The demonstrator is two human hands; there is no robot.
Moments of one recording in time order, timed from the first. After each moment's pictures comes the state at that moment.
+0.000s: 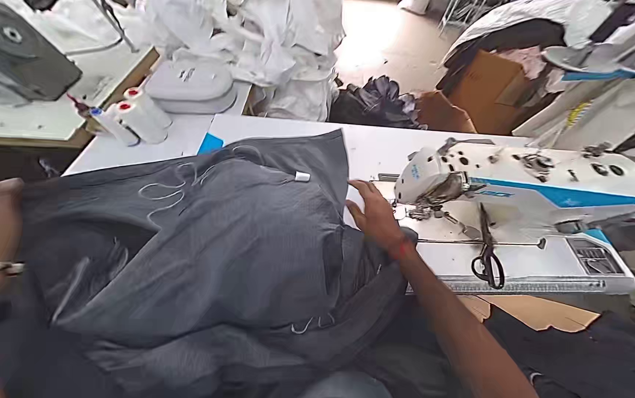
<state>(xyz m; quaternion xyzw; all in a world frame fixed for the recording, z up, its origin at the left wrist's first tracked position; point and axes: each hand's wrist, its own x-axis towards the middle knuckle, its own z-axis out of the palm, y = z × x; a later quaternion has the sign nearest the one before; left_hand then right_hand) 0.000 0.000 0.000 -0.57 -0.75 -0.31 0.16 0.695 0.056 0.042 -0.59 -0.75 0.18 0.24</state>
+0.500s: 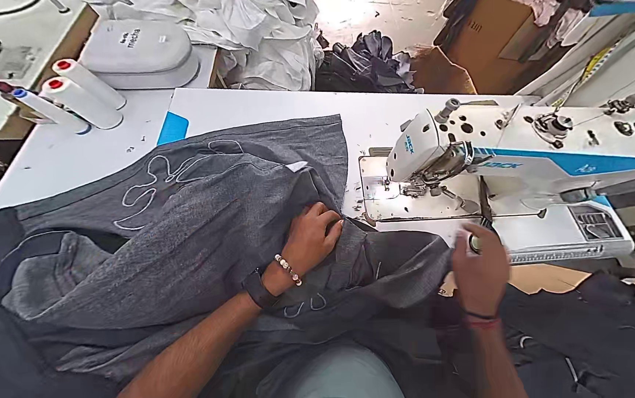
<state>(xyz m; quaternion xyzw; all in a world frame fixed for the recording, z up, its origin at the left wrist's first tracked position) 0.525 0.009 0.004 -0.80 -0.51 -0.18 -0.27 0.848 -0.099 0.022 -0.80 -0.55 0.00 0.26</state>
